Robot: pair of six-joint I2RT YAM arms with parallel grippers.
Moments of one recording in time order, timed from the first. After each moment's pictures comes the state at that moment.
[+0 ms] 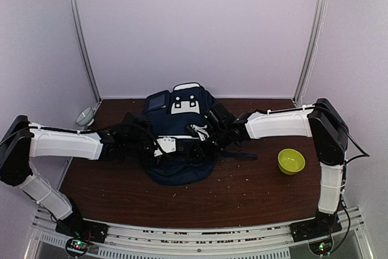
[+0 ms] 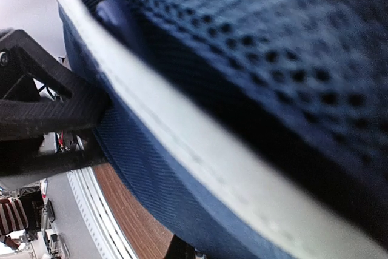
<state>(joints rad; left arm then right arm) -0.80 1.49 0.82 0.01 0.13 0.85 0.83 1.99 1.41 -0.33 -0.51 0.41</state>
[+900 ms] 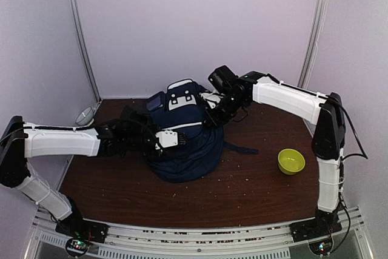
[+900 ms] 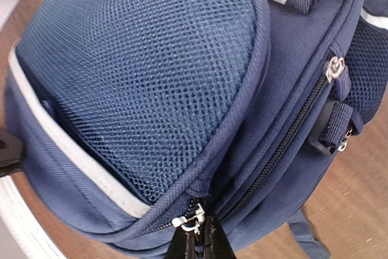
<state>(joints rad) -0.81 1.47 0.88 -0.02 0.05 0.92 0.72 2.03 1.90 -0.89 -0.12 0.08</state>
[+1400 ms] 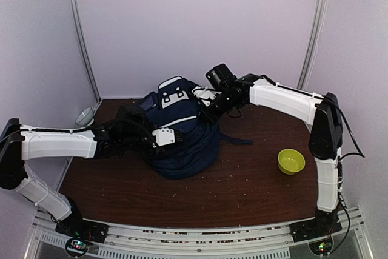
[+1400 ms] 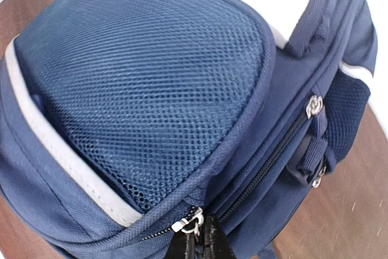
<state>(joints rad) -0.81 1.43 0.84 0.05 0.04 0.92 0.72 2.08 1.93 -0.73 -0.05 -0.20</state>
